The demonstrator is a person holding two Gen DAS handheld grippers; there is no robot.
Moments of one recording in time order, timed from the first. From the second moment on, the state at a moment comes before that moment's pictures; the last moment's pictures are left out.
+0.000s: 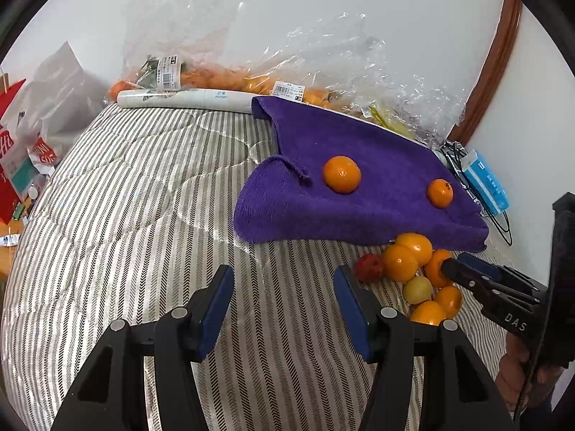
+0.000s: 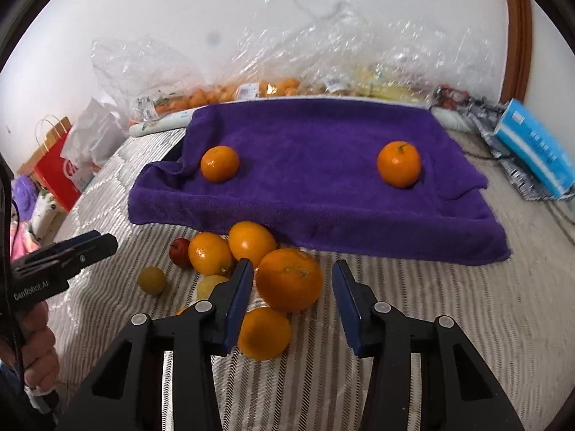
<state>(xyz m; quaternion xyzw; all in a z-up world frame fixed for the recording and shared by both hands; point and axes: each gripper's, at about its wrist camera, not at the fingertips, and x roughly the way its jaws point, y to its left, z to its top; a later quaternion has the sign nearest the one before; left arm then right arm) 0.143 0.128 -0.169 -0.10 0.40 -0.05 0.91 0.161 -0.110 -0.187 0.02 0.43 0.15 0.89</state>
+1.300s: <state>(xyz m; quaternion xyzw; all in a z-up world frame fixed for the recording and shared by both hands) 0.142 0.054 -0.191 -0.01 0.42 -0.08 0.91 0.144 -0.187 -0.210 0.01 0.42 0.11 0.90</state>
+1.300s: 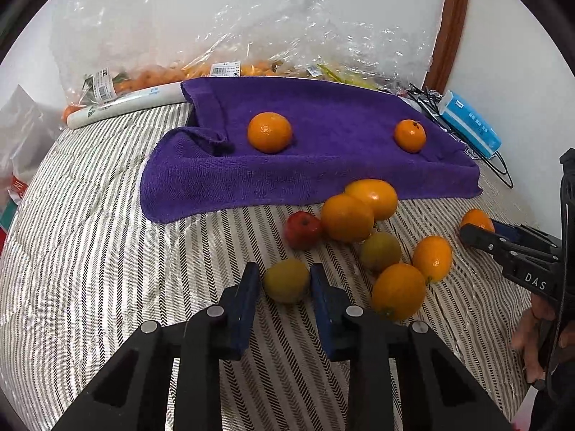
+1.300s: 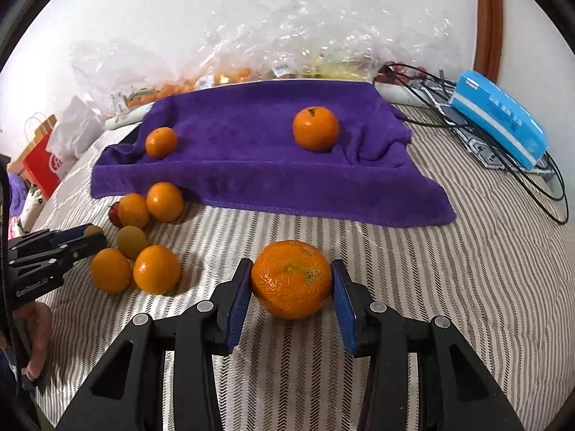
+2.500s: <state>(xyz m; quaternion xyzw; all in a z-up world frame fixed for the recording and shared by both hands) 0.130 0.057 -0.178 -0.03 0.37 -0.11 0.92 0.139 -0.185 -0.202 0.00 0.40 0.14 0.91</state>
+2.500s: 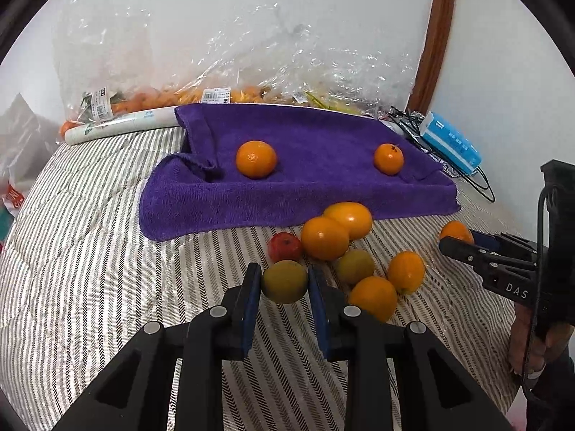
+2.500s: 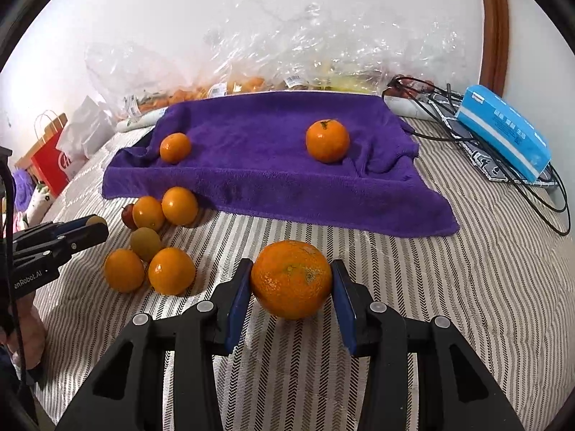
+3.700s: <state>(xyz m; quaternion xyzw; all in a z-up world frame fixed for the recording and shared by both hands) 0.234 0.062 -0.135 -0.05 0.31 -0.03 0.95 0.252 -0.189 -0.154 0.03 0.32 0.14 0.94</state>
